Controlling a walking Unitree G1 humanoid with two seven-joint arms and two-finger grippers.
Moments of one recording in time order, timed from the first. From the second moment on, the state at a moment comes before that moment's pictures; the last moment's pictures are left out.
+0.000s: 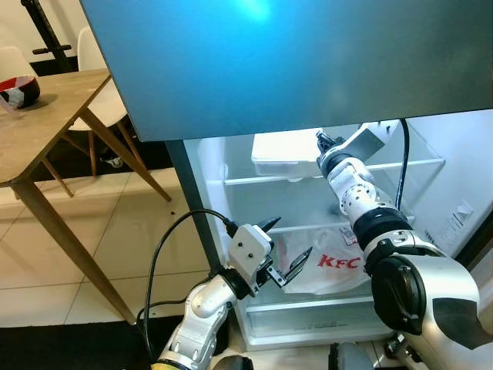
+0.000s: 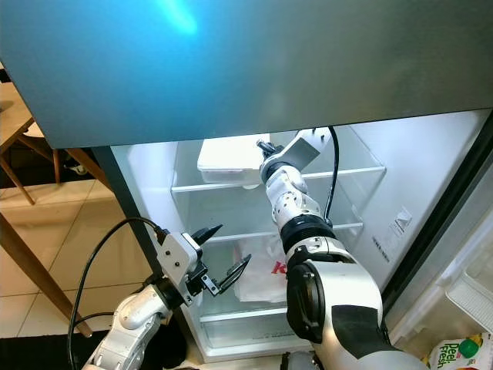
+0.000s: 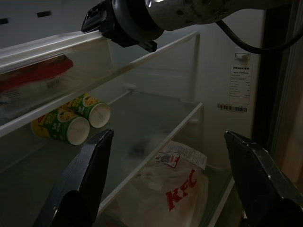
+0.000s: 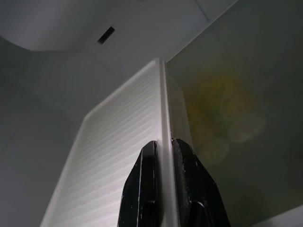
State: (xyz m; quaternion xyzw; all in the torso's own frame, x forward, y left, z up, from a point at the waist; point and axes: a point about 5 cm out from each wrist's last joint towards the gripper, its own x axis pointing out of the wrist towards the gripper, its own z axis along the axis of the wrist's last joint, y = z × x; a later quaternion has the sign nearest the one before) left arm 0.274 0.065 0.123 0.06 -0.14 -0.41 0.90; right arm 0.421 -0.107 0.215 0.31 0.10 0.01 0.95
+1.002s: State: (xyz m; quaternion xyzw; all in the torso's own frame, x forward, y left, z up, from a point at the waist) left arm 0.274 0.066 0.122 0.06 -0.14 -0.41 0.90; right arm 0.421 -0.139 0.209 0.29 0.08 -0.03 0.95
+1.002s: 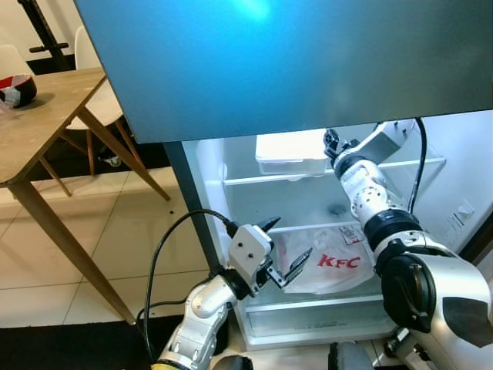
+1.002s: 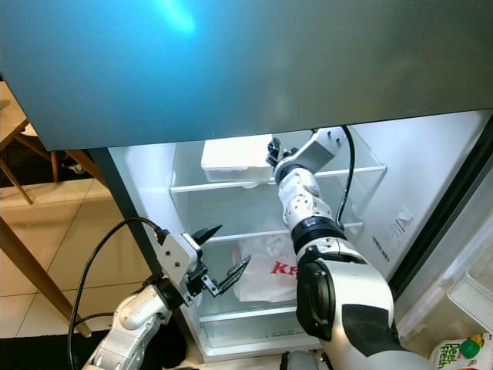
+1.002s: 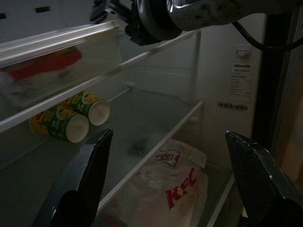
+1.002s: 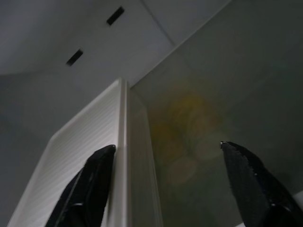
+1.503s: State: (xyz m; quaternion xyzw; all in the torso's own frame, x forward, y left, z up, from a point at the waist) left arm 0.273 0.066 0.121 0.06 -0.14 -0.41 0.90; right arm 0.417 -0.188 0.212 0.31 0.02 -0.02 0.95
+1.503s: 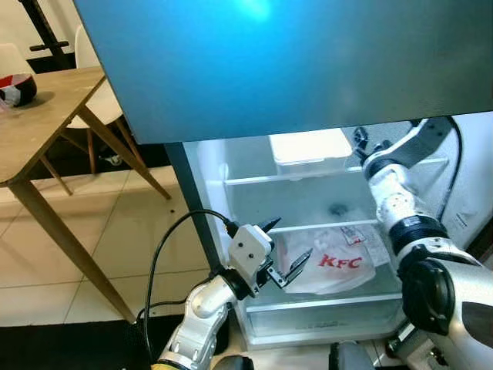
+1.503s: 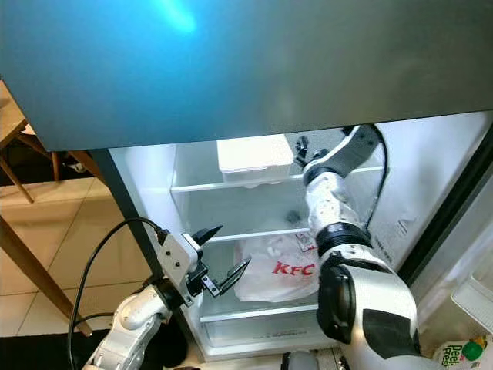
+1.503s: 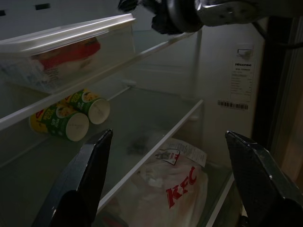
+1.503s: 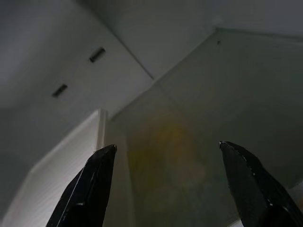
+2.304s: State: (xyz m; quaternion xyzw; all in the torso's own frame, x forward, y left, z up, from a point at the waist) left arm 0.259 0.077 0.105 0.06 -0.10 -0.44 0.89; right arm 0.329 -0.200 0.174 0.28 0.00 0.38 0.88
